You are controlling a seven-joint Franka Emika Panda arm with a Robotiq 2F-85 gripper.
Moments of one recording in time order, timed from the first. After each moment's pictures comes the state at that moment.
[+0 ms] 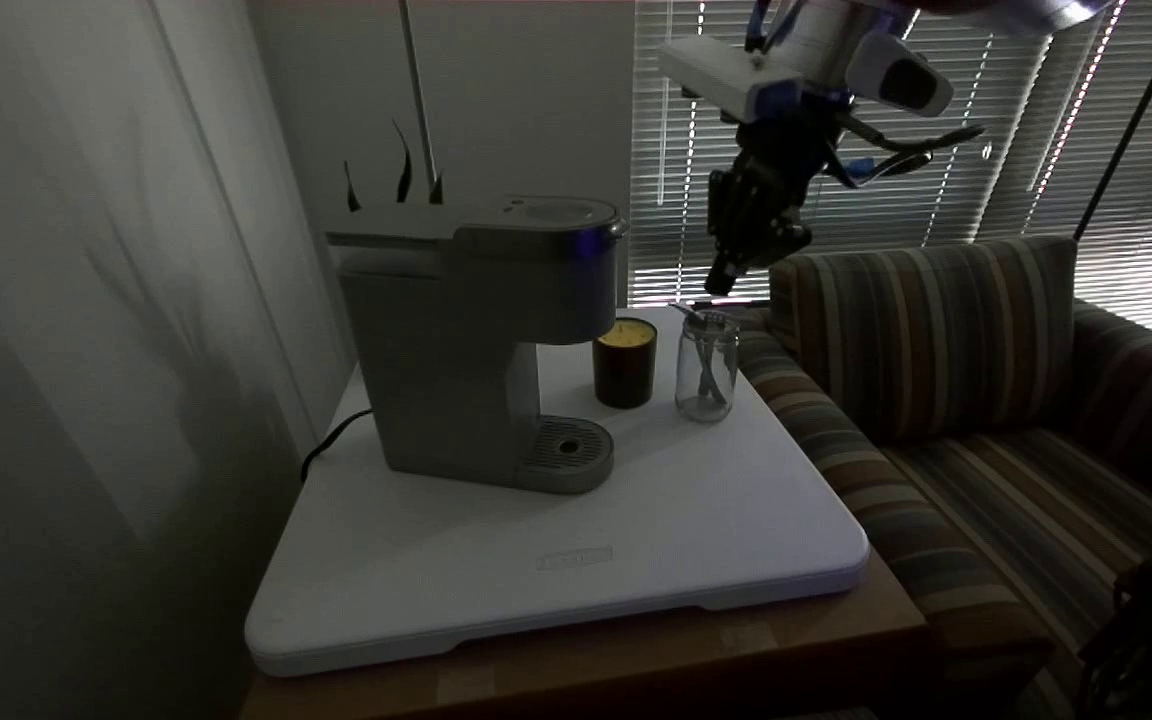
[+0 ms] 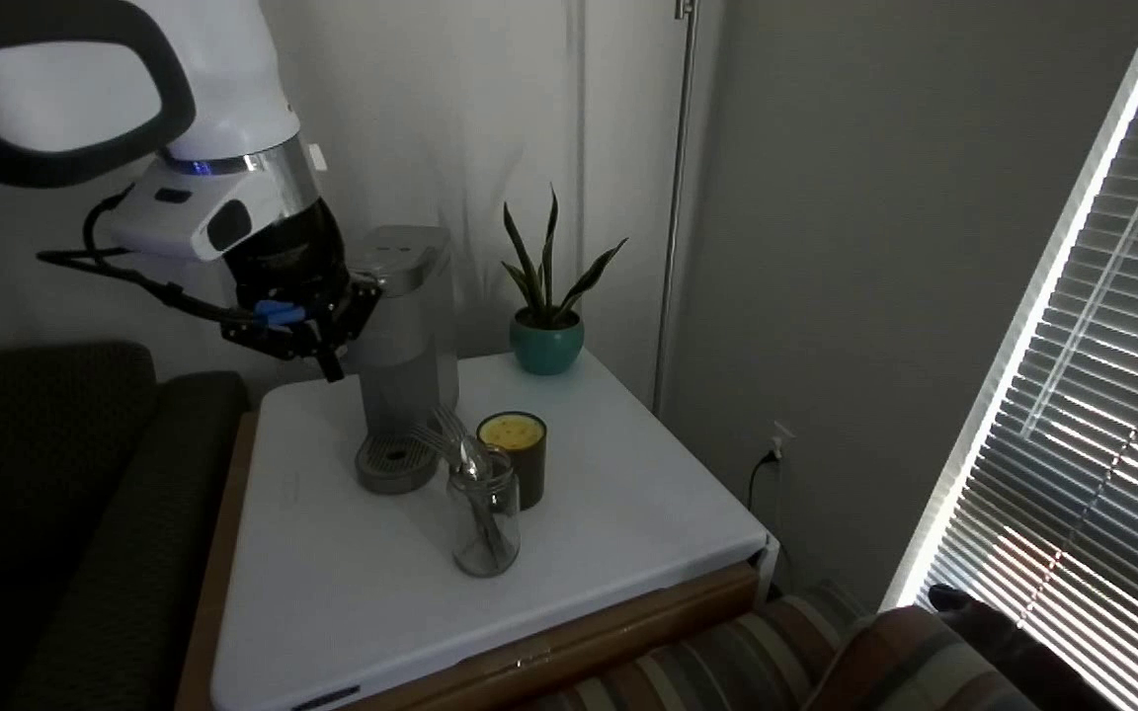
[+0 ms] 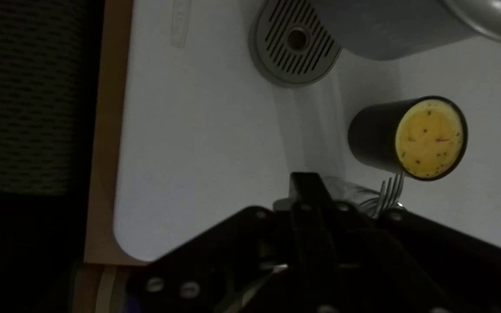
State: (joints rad) arm 0.11 0.14 0.02 -2.36 0.26 2.79 1.89
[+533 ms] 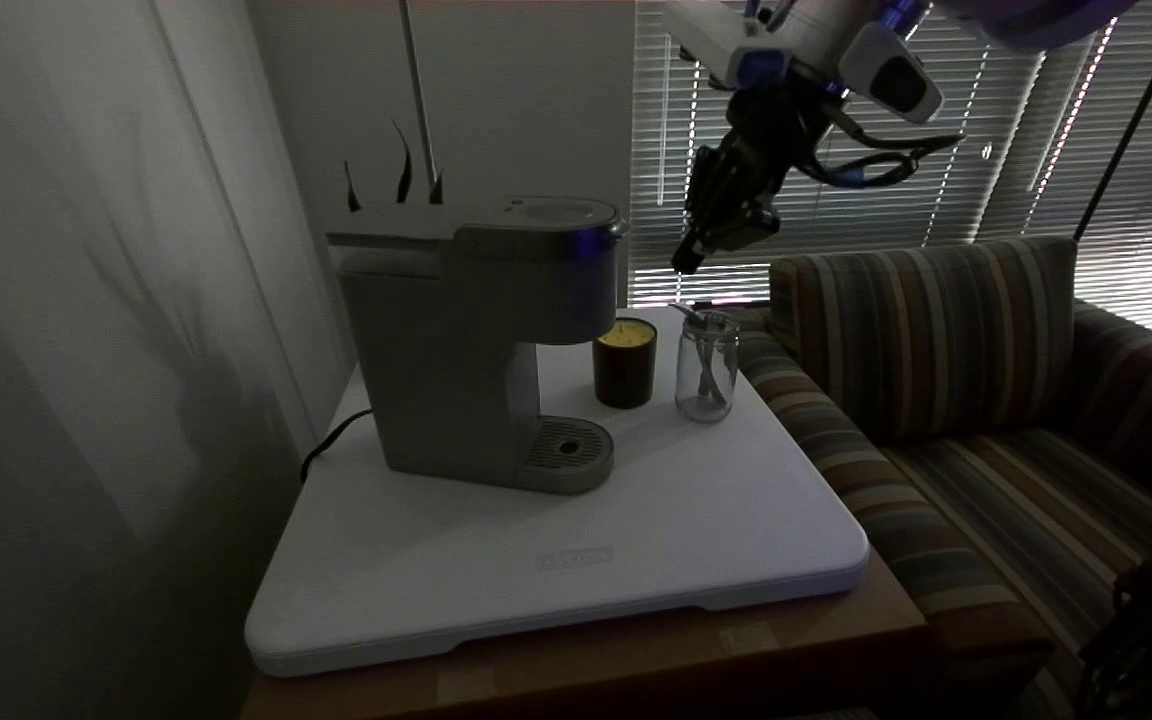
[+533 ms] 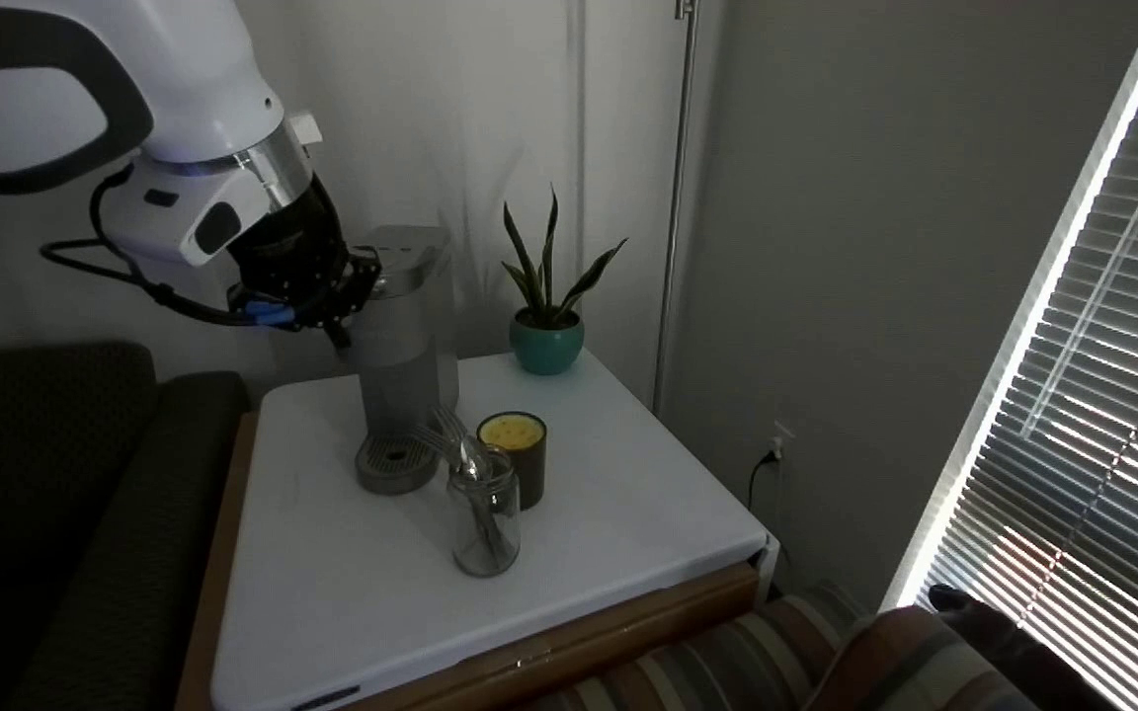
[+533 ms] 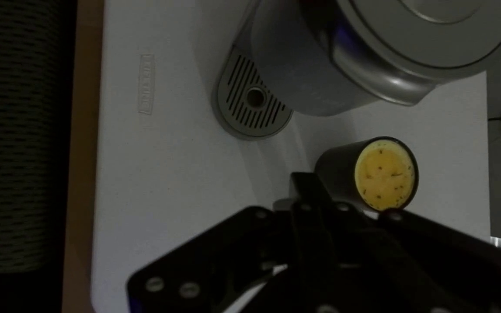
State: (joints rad) arm 0.11 0.14 0.08 -2.37 0.58 2.94 1.71
